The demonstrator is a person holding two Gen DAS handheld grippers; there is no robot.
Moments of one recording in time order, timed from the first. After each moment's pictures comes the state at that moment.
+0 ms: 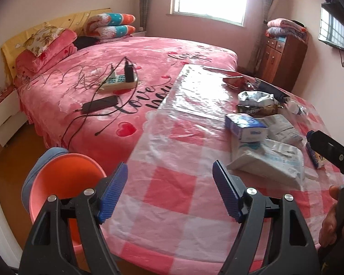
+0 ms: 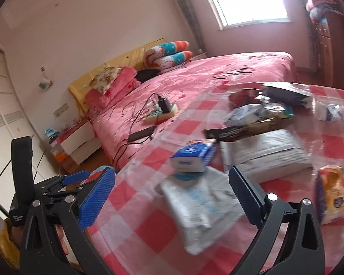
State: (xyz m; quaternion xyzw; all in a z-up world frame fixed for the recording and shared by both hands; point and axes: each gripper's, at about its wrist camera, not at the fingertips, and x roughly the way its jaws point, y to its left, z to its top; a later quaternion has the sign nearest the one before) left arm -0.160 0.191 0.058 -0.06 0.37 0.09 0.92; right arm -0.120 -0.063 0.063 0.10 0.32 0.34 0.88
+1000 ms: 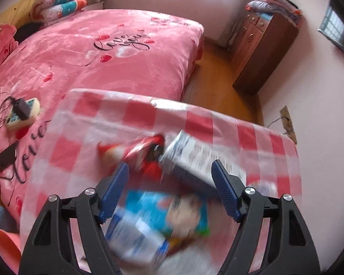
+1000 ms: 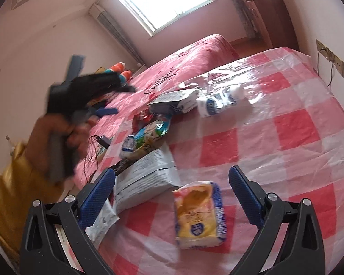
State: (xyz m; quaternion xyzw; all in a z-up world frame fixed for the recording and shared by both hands) left arm 0.197 0.019 0.090 -0.10 0.48 0.00 0.87; right arm -0.053 -0.240 0.036 0.24 0.36 0.19 0.88
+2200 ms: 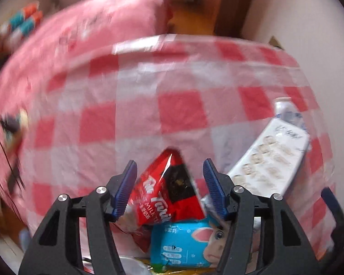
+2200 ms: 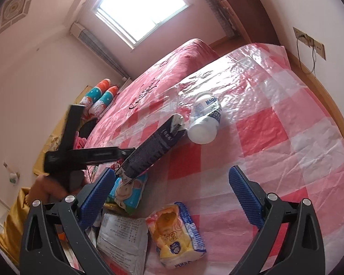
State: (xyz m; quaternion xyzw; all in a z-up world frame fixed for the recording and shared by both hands) left arm 0.125 -0.019 0.050 0.07 0.54 -0.10 0.83; right arm -0.050 -0.288 0.024 0.31 0.35 0.14 0.87
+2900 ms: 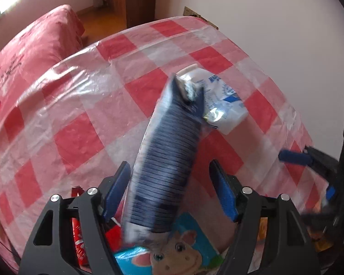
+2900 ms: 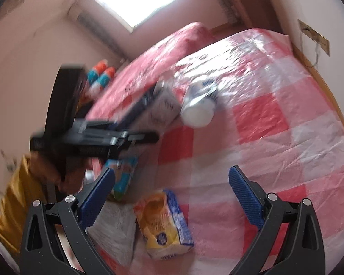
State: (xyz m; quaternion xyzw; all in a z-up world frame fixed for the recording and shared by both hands) left arm 0.120 -0.087 0.029 0.15 0.54 -0.32 0.76; right arm -0.041 -0.270 0.015 0.24 0.41 0.17 0.86
